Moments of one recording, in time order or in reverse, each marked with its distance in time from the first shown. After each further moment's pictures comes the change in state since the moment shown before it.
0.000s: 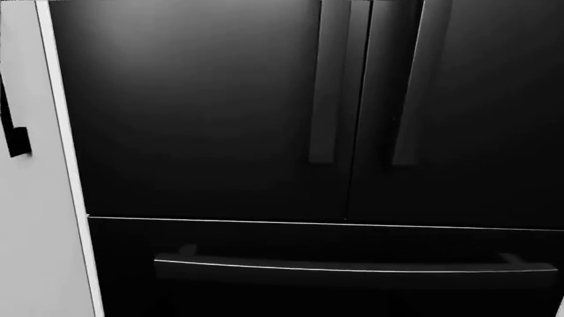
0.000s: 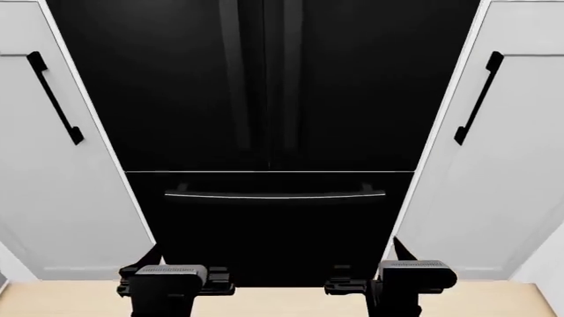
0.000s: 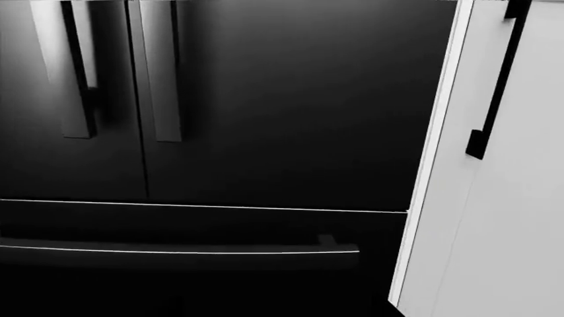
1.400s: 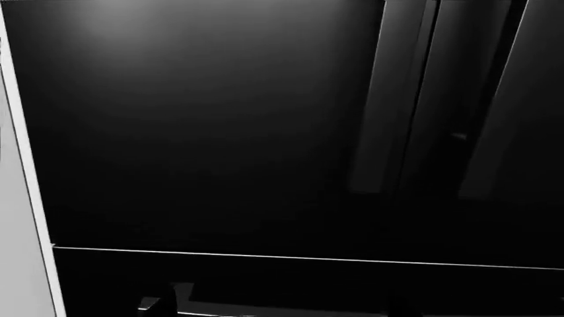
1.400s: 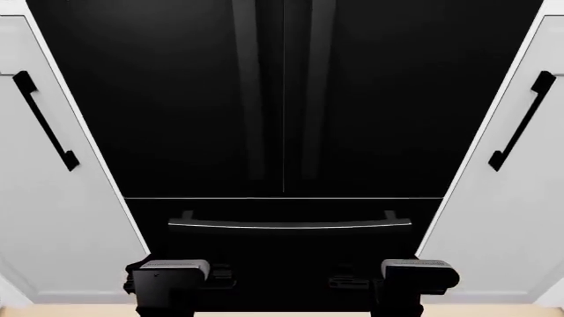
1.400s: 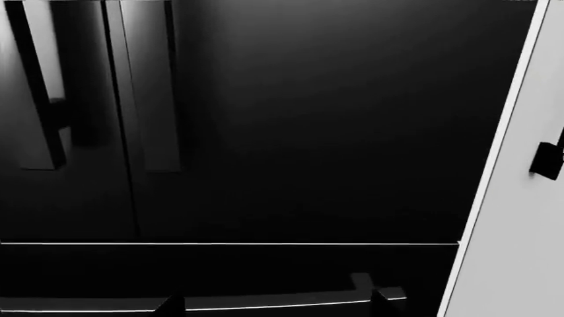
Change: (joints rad) left arm -0.034 -0.039 0.065 -0.020 -0.079 -0.019 -0.043; right arm 0.014 0.046 -0.050 0.005 0.062 0.013 0.073
